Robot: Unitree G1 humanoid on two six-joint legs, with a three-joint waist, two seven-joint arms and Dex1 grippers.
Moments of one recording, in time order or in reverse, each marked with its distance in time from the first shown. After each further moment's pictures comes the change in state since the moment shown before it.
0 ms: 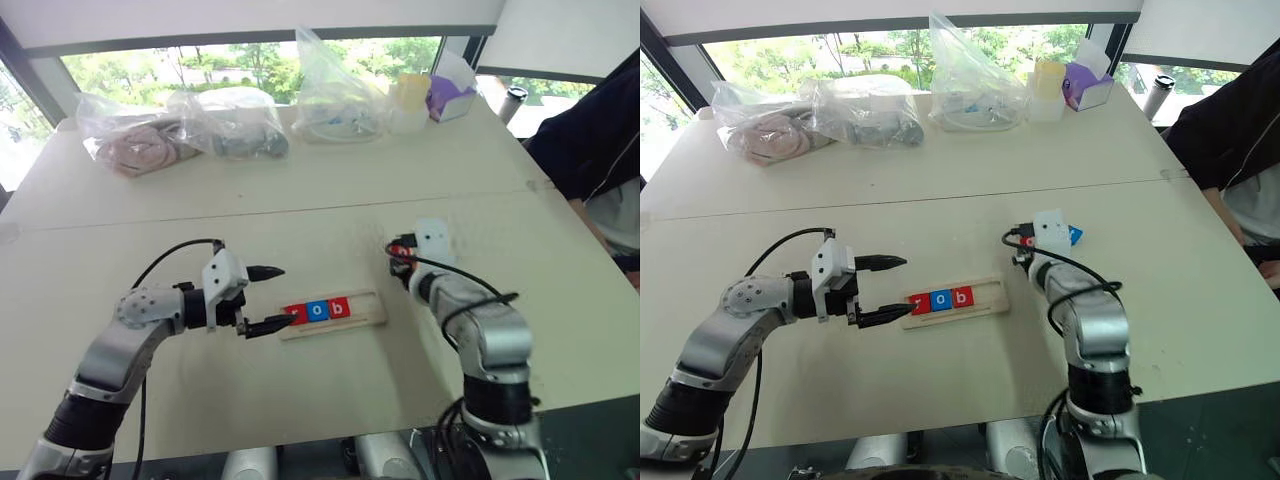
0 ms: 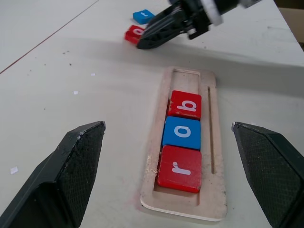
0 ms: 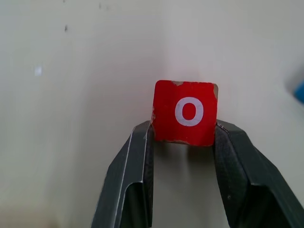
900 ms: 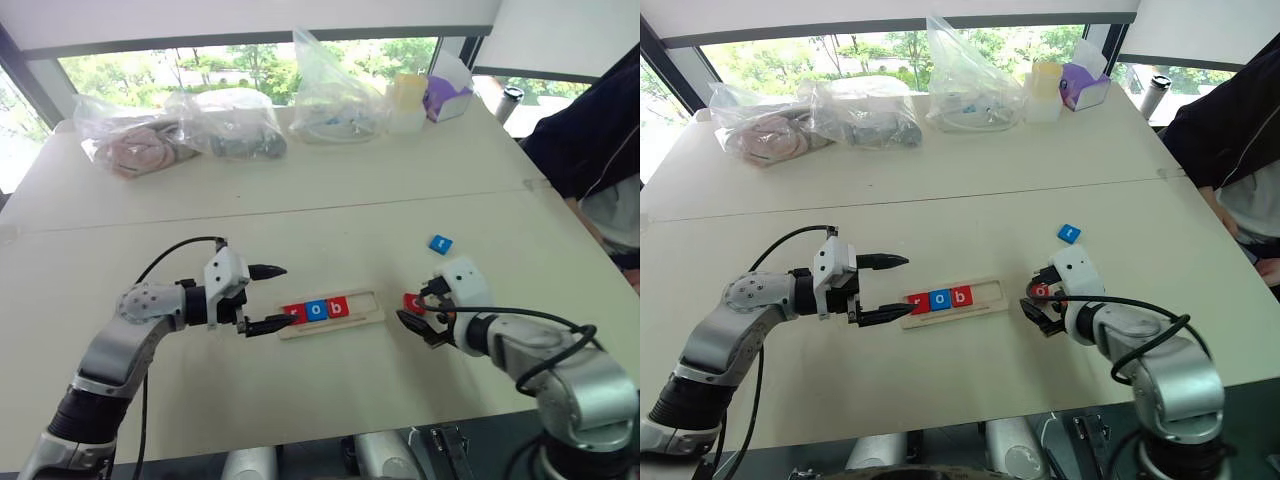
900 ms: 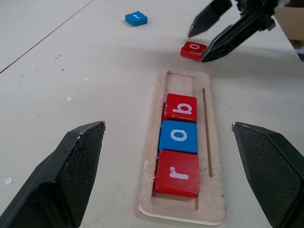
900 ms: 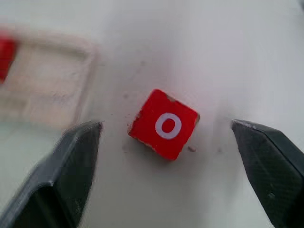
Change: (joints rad) left arm -0.027 0.005 -0.002 0.020 0.007 0.000 -0.055; right arm 0.185 -0.560 0.008 -0.195 0.207 -0.087 0.479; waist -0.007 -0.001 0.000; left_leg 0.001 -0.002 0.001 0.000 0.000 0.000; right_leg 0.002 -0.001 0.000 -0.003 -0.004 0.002
